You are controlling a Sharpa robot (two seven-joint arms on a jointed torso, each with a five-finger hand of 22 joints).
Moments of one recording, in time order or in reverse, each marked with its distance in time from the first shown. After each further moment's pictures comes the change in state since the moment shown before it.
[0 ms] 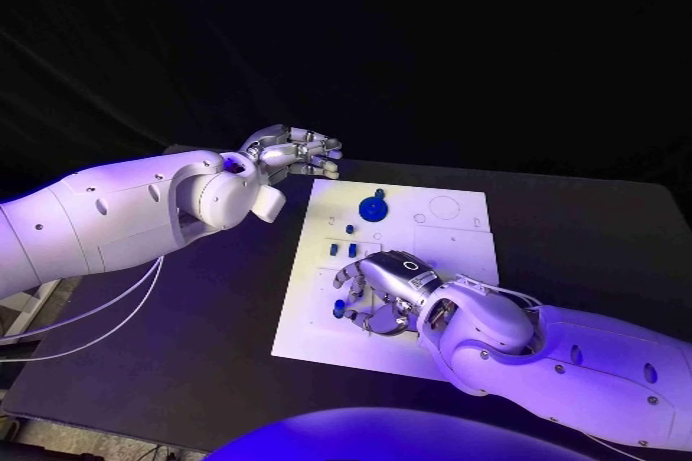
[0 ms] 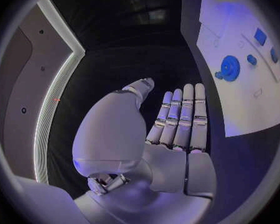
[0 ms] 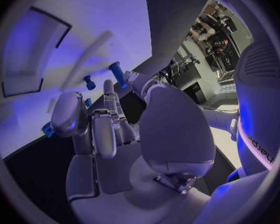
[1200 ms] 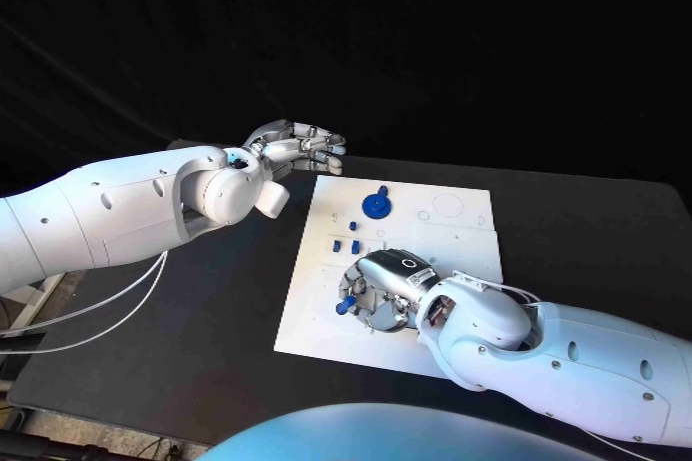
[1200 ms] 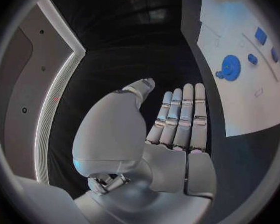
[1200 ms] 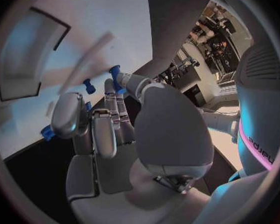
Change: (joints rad) left arm 0.000 0.001 0.001 0.000 0.001 -0.002 0.007; left_hand 0.000 0.000 0.014 -0.008 0.009 0.004 0.004 0.000 -0.001 0.011 -0.004 -0.004 0.000 0.004 -0.004 0.000 -0.002 0.000 0.000 0.000 0.009 0.010; right arm -0.001 0.021 0.001 -0.020 -0.006 0.039 -0.001; right_hand 0.081 0.046 0.072 0.011 -0.031 0.215 -0.016 0.094 0.047 0.038 -0.011 -0.024 -0.024 -0.004 -0.004 0.000 -0.002 0.000 0.004 -0.004 0.015 -0.001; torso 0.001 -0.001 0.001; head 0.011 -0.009
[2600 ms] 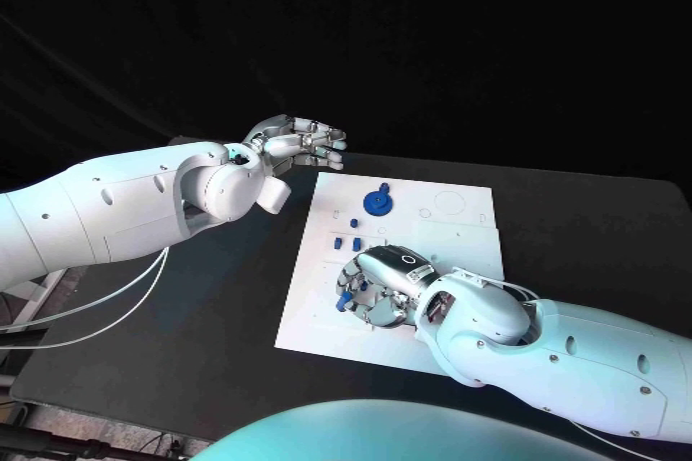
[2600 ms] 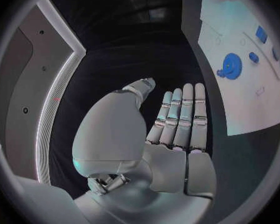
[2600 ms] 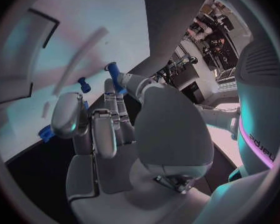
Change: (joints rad) left arm 0.000 -0.001 0.002 0.001 0.000 -0.010 0.009; left_hand 0.004 -0.004 0.003 -0.003 0.000 0.000 0.000 0.000 0.000 0.004 -0.004 -0.004 0.000 0.004 -0.004 0.004 -0.001 0.000 0.000 0.000 0.000 0.002; right arm 0.001 0.008 0.000 -0.008 0.032 -0.020 0.026; right_hand 0.014 0.014 -0.007 0.010 -0.004 0.010 0.000 0.002 -0.021 0.000 0.000 0.010 -0.001 0.000 0.000 0.000 0.001 0.000 0.000 0.000 0.000 0.000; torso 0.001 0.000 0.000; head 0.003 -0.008
